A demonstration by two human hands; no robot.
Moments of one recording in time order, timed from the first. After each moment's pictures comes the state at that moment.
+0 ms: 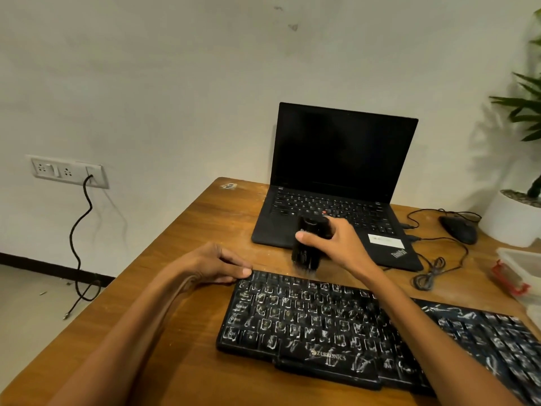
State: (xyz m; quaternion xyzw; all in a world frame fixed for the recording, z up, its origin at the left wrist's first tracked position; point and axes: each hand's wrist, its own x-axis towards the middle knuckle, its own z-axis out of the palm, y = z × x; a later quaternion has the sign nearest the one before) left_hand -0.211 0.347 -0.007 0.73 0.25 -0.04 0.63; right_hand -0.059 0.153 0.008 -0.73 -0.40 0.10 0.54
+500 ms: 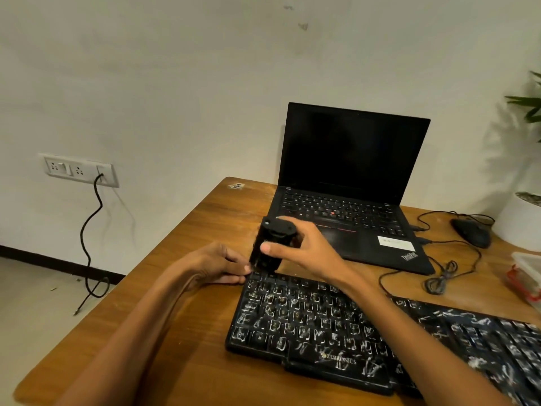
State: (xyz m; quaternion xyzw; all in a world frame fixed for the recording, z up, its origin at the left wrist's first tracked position) left_hand -0.215 0.354 -0.008 0.69 0.27 -0.05 0.67; right_hand -0.101 0.189 0.014 -0.68 -0.53 0.15 0.47
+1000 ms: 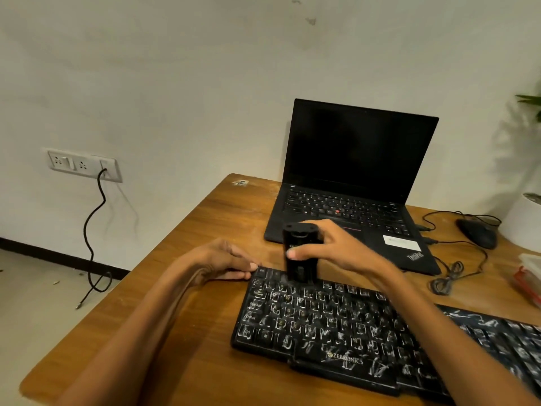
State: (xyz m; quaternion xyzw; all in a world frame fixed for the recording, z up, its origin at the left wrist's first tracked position) left_hand -0.214 0.355 -0.007 0.67 0.28 -0.06 0.69; right_hand -0.082 0.169 0.030 -0.71 -0.53 0.23 0.39
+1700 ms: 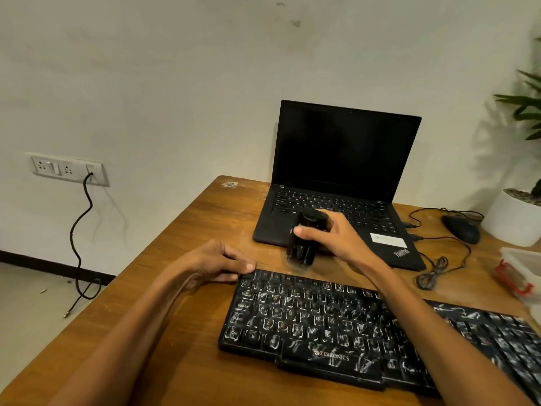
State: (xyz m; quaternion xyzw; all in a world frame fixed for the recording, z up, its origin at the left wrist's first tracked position) left_hand -0.209 0.346 -0.007 0.69 0.27 -0.04 0.67; right_hand -0.055 0.158 0.016 -0.71 -0.42 0.19 0.53
